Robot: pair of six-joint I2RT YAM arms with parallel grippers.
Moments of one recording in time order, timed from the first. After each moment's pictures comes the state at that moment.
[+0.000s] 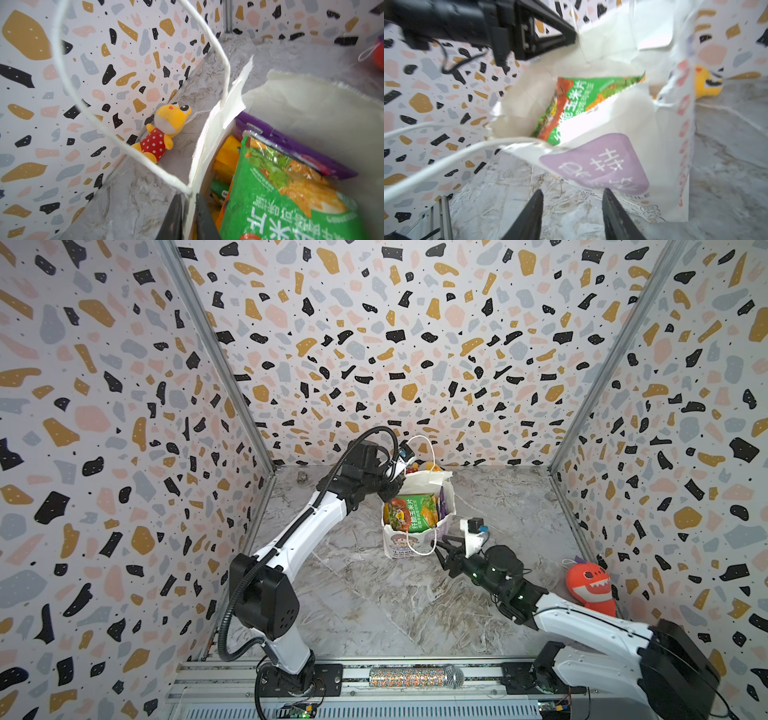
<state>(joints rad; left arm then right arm) -0.43 1.69 1.63 -0.47 0.31 0.51 0.78 1.00 0.44 0.49 0.02 0.38</state>
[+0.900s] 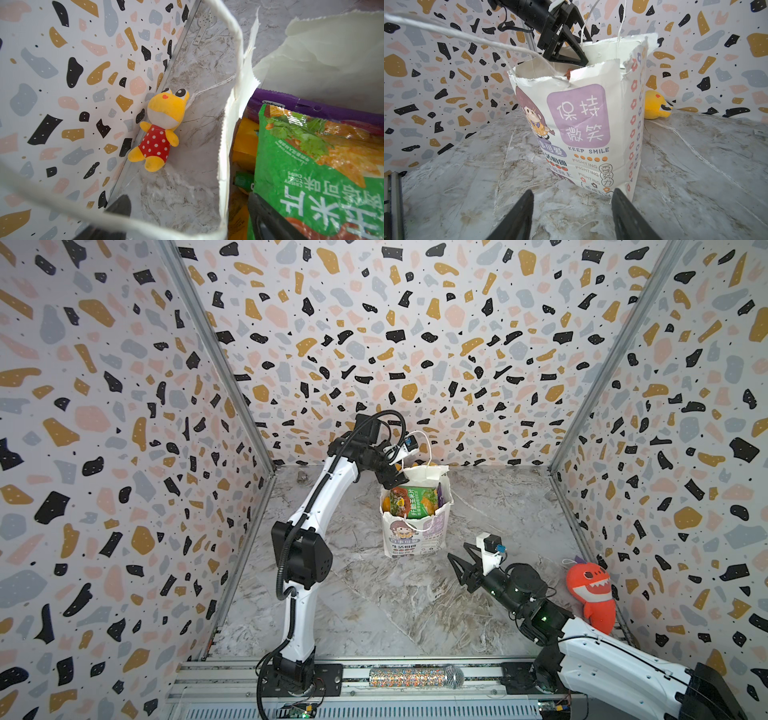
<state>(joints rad) -0.36 2.15 2.31 -0.97 0.43 0.81 0.78 0.81 0.32 0.41 0.07 0.18</state>
